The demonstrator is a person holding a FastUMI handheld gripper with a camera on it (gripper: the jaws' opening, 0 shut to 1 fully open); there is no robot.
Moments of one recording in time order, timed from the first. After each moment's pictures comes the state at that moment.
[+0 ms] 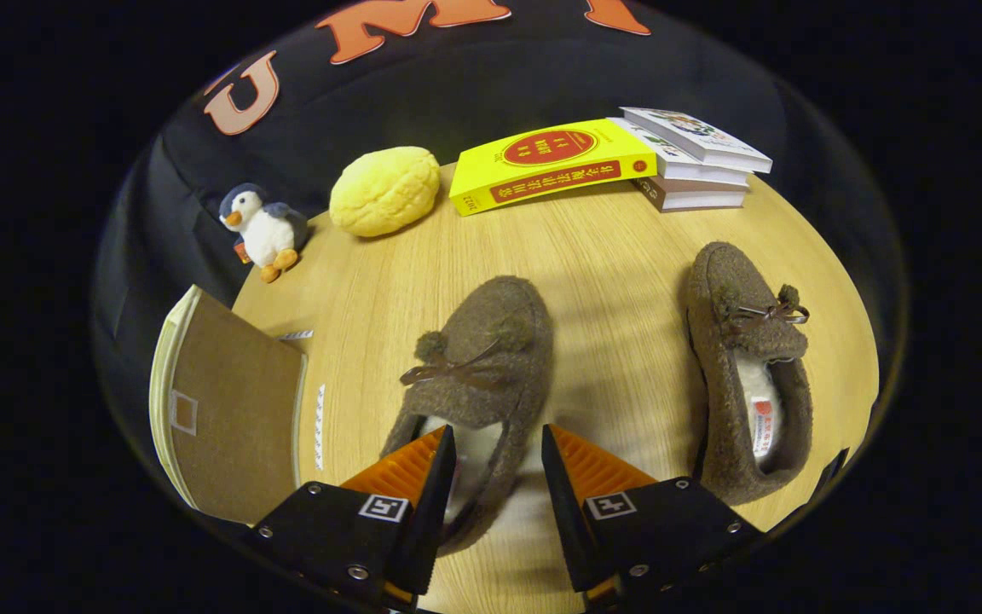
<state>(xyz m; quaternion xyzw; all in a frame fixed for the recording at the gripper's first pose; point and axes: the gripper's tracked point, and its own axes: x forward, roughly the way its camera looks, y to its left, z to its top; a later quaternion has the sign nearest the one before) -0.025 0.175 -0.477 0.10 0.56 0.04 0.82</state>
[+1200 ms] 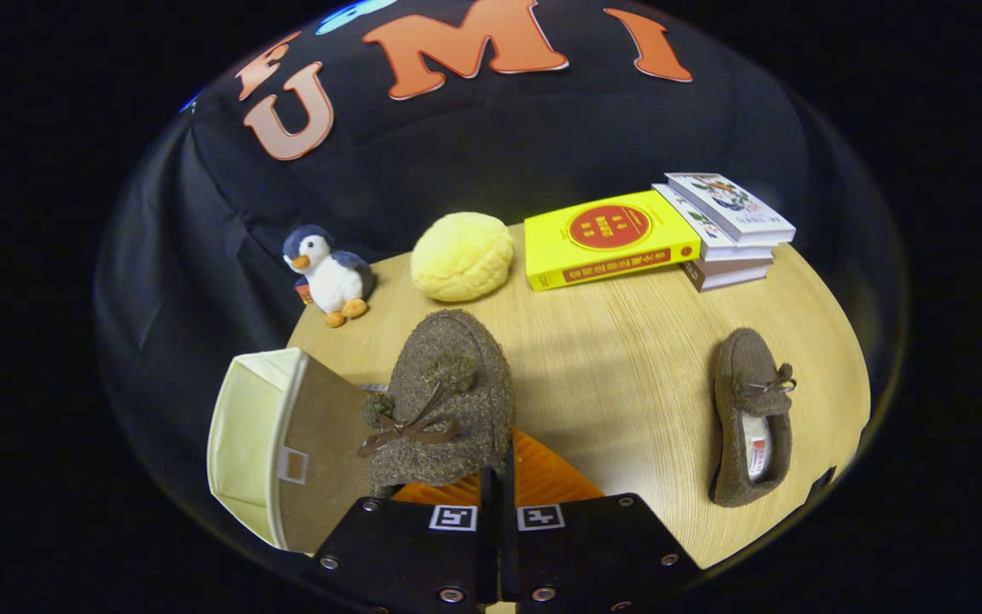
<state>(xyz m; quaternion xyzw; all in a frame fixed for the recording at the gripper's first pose) 0.011 0.252 -0.348 0.11 0.49 0.10 0.86</state>
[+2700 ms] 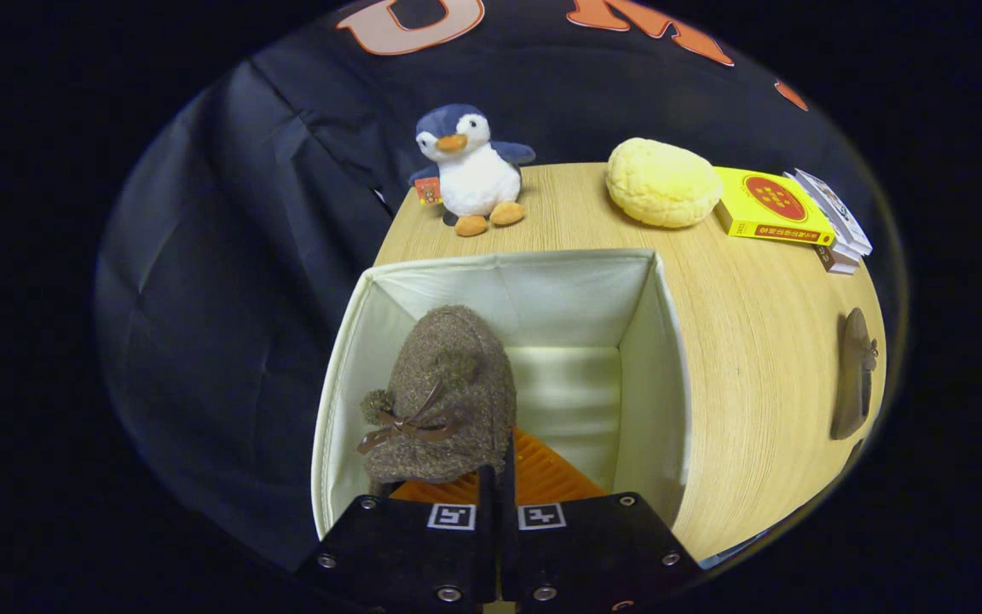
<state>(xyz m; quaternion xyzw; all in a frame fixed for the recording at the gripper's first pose) -0.058 0.518 -0.370 0.06 0.60 0.15 0.78</state>
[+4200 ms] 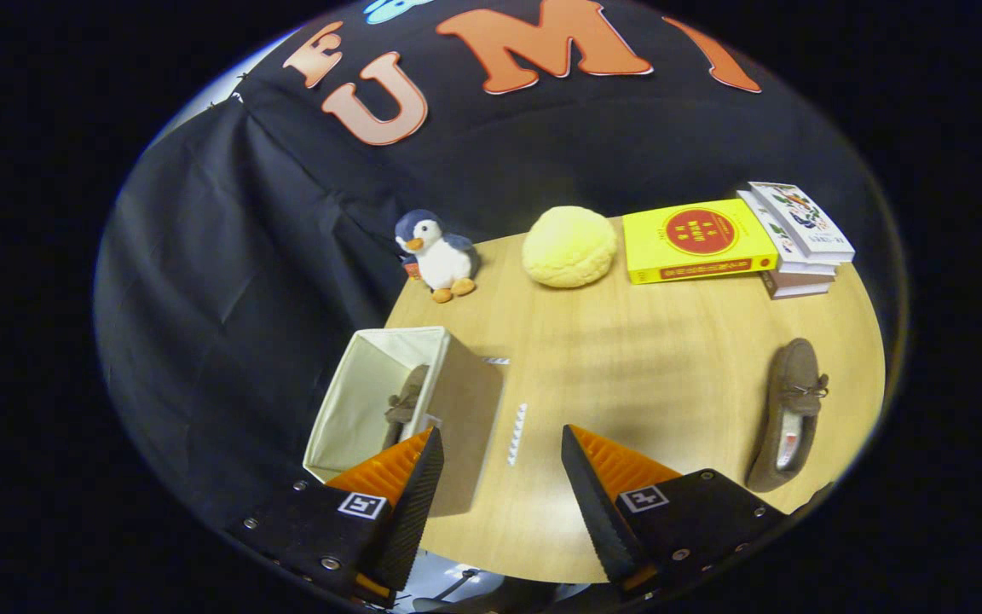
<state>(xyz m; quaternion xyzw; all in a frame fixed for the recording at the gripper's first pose) -0.031 0.264 -0.289 0.14 0.51 0.22 0.82</state>
